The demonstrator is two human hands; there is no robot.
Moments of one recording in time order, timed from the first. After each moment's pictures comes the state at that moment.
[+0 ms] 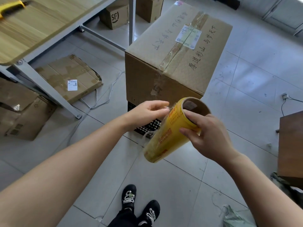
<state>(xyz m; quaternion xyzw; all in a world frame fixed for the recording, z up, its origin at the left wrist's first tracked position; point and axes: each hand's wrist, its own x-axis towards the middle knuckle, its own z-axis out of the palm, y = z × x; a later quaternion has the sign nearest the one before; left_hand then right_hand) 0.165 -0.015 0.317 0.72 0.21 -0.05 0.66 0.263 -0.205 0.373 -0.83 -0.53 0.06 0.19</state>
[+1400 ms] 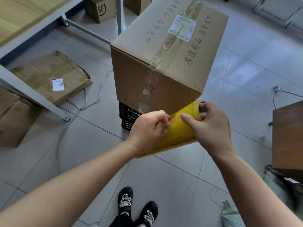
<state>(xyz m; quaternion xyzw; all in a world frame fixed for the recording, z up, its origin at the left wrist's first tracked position) 0.180 -0.057 0.267 0.82 0.17 0.20 0.51 0.276 -0.178 0.354 -0.91 -0.22 0.09 0.34</state>
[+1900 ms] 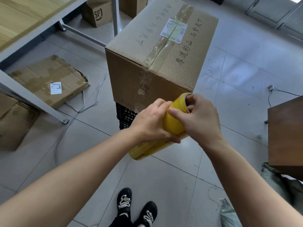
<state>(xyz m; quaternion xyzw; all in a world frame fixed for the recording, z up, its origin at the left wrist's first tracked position) 0.198 -0.058 0.298 0.91 0.12 0.02 0.39 0.268 -0.171 0.380 -0.91 -0.26 0.10 0.31</state>
